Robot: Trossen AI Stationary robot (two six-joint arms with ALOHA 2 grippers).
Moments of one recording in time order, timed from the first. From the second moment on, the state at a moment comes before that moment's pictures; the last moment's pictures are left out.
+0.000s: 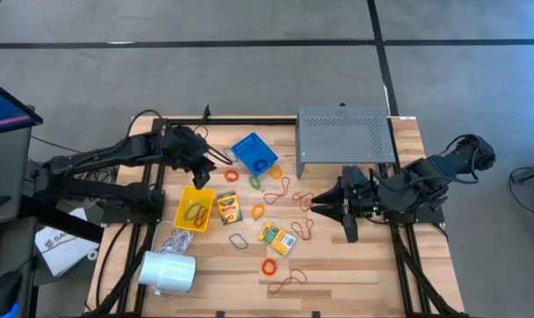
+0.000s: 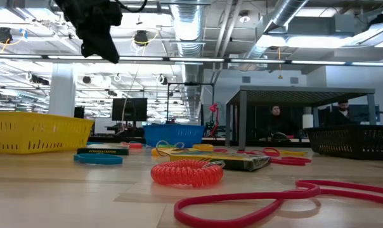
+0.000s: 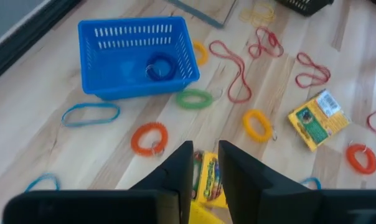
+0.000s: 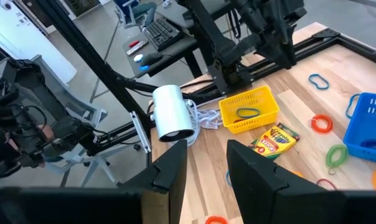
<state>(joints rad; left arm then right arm) 0.32 0.98 0.90 -0.74 0.02 -0.23 0.52 1.26 1.51 -0.65 0.49 0.65</state>
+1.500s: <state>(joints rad) 0.63 1.36 0.90 -0.83 0.01 -0.06 0.50 1.35 1.51 -0.62 0.47 0.70</state>
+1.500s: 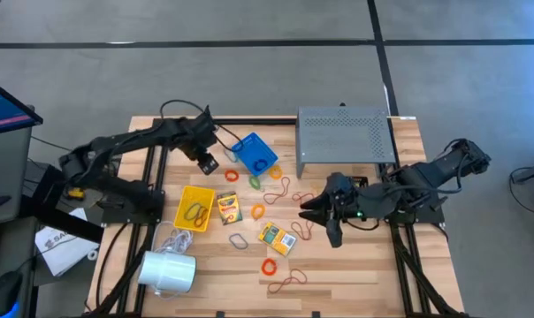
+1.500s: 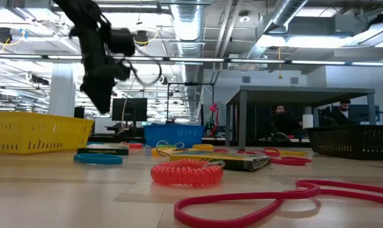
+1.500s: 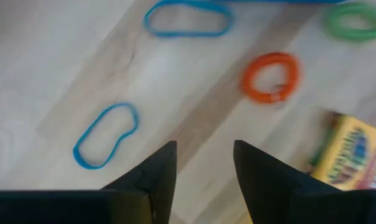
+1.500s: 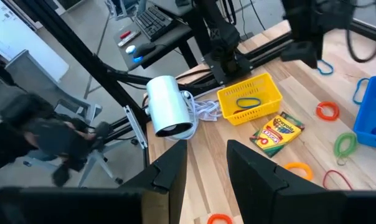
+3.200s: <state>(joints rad) 0.85 1.66 0.90 -0.70 0.06 -0.09 0.53 1.35 1.51 -0.41 0.46 0.72</state>
